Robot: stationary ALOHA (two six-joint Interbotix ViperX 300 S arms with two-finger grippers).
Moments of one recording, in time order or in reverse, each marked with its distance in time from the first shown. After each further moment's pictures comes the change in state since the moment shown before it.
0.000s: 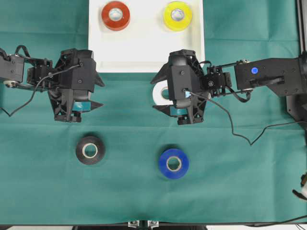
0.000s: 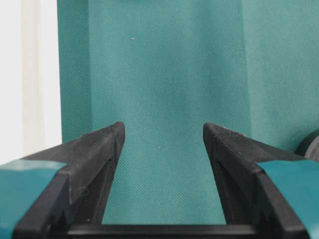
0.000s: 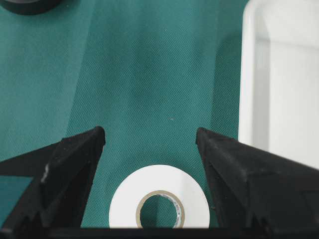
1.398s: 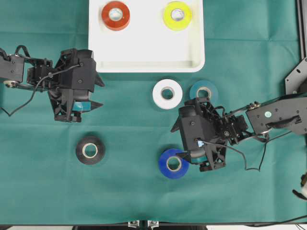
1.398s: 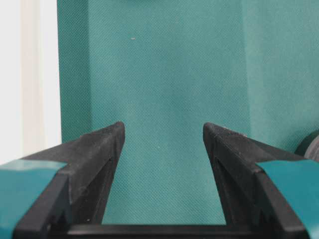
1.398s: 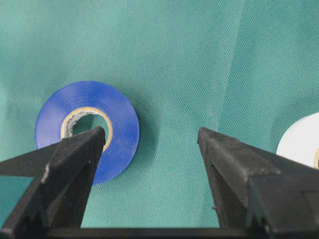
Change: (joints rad) left arm 0.000 0.000 0.000 0.000 0.000 -0.005; right arm 0.276 -0.011 0.038 0.003 0.120 0.242
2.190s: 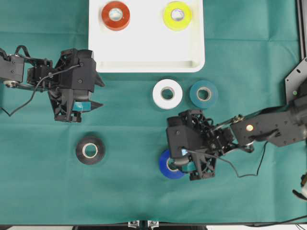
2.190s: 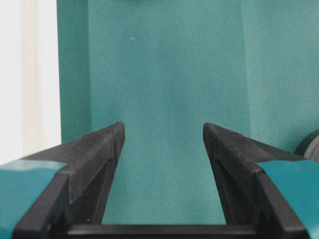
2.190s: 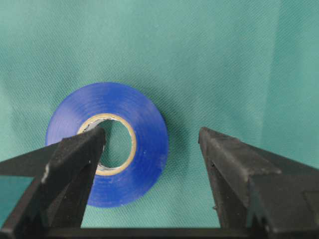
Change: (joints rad) left arm -0.002 0.000 -0.002 0.000 0.000 0.002; right arm 0.043 0.153 -0.063 0.000 -0.012 0.123
